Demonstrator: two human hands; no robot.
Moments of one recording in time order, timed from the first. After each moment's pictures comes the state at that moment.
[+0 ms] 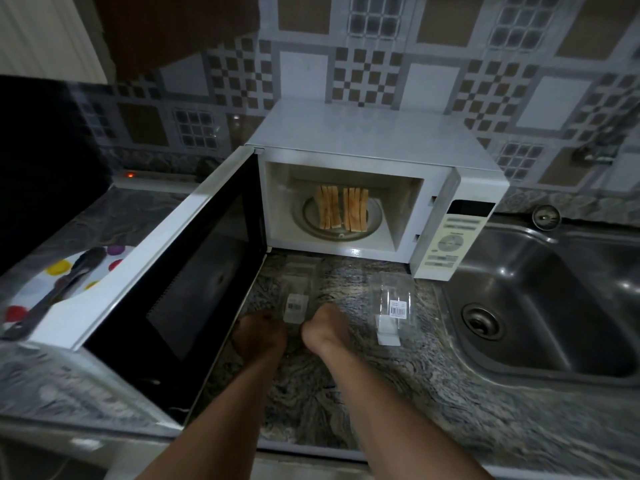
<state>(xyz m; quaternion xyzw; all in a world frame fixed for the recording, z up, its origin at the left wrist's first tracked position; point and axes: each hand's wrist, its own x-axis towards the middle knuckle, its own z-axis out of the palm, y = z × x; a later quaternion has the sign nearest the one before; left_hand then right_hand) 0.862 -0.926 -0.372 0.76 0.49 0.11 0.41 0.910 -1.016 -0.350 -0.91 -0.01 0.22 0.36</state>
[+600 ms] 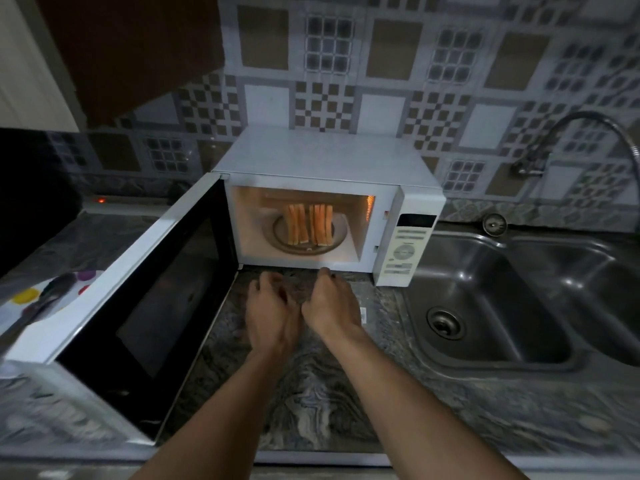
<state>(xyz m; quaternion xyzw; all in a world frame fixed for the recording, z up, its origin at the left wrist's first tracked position) 0.883 -0.980 -0.305 0.84 0.31 0.25 0.37 0.919 -1.067 -0.264 -0.96 -0.13 0.04 0.24</state>
